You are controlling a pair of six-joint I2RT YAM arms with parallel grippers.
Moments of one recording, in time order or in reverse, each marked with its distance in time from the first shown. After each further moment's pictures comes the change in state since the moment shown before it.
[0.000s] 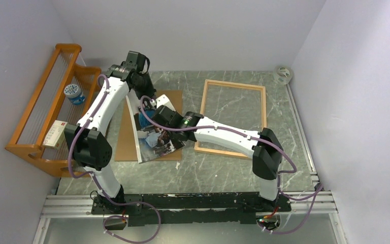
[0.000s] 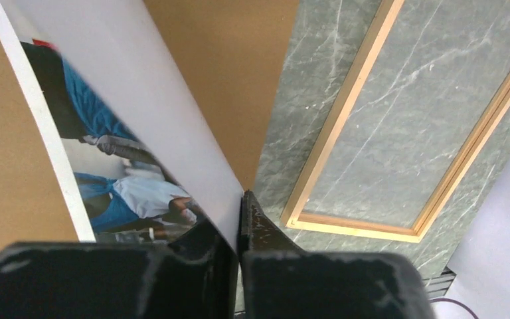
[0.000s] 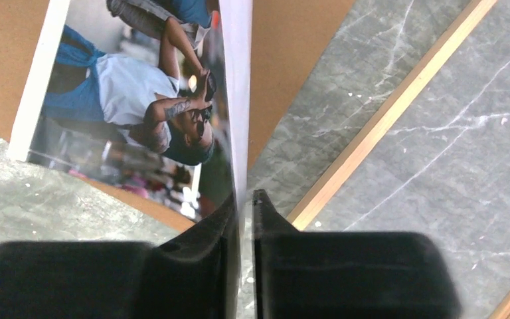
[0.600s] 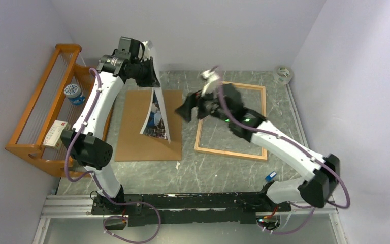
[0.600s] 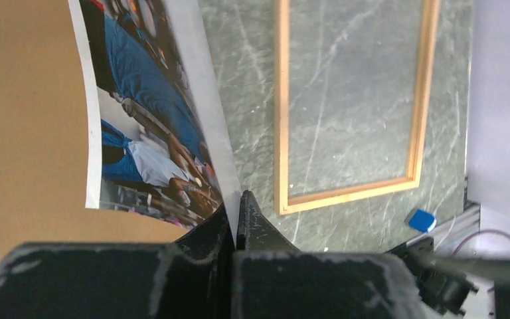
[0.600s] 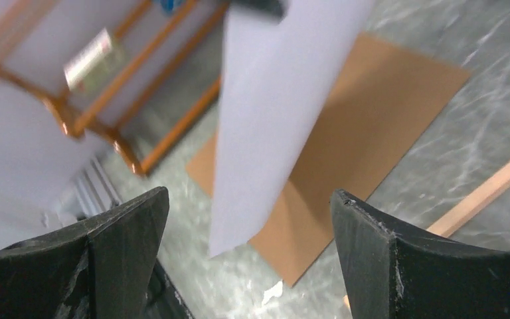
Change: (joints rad) left arm 0.000 0.013 0.228 -0.051 0.148 0.240; right arm -0.241 -0.511 -0.404 0.473 -0.581 0.064
